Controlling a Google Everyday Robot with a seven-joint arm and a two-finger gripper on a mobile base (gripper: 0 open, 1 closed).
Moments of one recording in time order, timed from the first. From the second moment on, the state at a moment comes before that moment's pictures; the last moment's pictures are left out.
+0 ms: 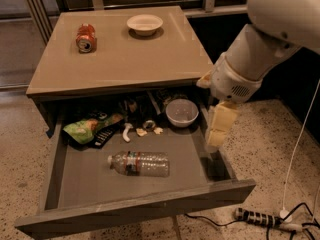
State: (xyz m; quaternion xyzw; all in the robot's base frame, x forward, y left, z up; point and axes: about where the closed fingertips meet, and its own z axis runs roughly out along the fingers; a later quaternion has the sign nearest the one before) arm 0.483 -0.106 0.858 -0.69 0.71 0.10 0.15
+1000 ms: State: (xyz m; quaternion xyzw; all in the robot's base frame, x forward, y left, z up) arm 0.480 -0.084 0.834 -0.70 0.69 0.13 0.13
